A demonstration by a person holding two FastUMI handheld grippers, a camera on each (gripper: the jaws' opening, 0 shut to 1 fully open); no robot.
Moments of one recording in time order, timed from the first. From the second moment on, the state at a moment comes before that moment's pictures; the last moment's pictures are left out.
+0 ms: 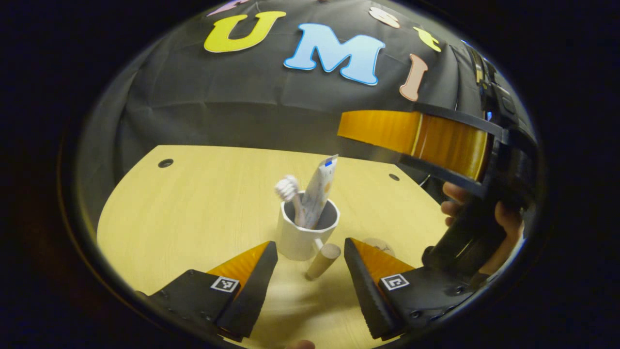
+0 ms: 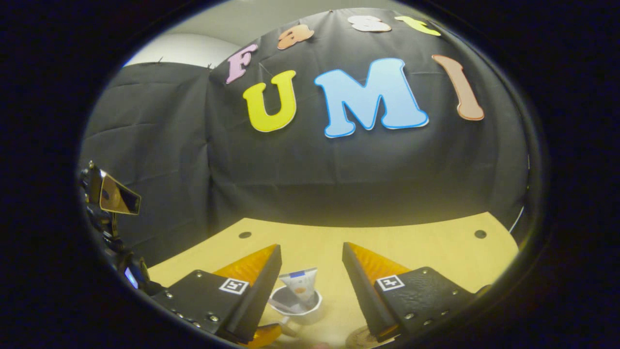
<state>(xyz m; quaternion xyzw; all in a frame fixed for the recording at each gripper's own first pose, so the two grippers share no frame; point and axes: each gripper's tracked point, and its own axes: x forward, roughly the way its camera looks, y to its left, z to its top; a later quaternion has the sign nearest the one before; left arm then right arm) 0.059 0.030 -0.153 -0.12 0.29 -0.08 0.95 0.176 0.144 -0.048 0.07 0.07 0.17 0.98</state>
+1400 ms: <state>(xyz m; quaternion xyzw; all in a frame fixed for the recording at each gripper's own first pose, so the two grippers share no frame) 0.094 0.016 -0.211 -0.09 0.52 -0.02 0.85 0.091 -0.020 -0.076 0.04 0.16 0.04 0.99</state>
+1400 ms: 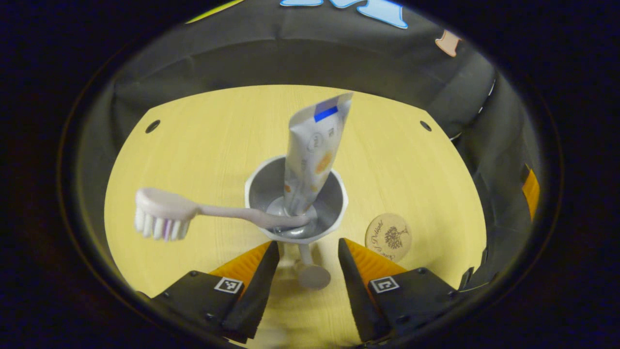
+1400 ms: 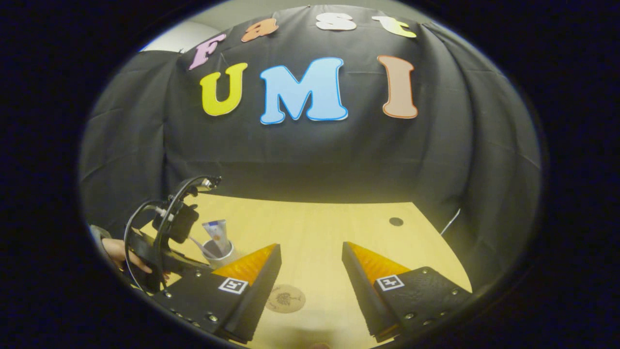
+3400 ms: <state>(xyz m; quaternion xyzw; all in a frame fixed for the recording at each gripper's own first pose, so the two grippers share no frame) 0.063 -0.121 -0.198 -0.06 0.51 -0.07 0.86 0.050 -0.092 -0.095 0.09 0.18 0.01 0.98</state>
